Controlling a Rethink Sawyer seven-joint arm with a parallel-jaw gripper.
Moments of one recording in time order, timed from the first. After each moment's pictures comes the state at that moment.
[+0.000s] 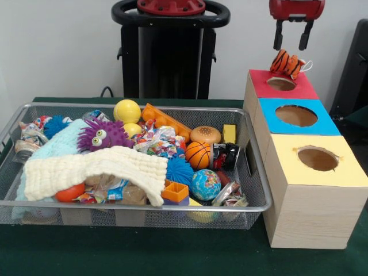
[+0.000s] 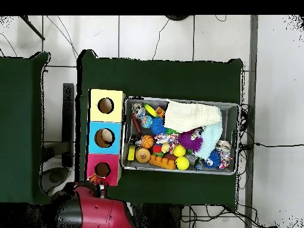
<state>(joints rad) 0.29 -0.97 -0.17 2.17 0.30 0.40 1.57</state>
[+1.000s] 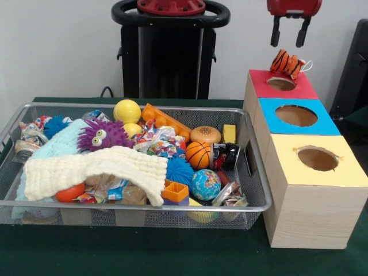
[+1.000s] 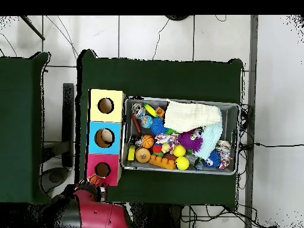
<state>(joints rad) 0.33 -0.98 -0.22 2.18 0.30 0.40 1.57</state>
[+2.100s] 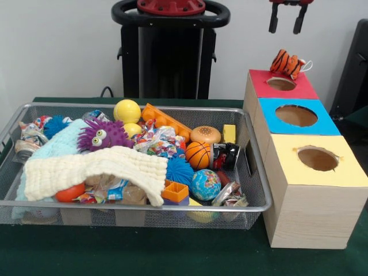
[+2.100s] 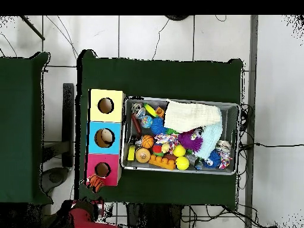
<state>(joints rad) 0.40 -1.05 -0.27 2.27 0.32 0.39 1.61</state>
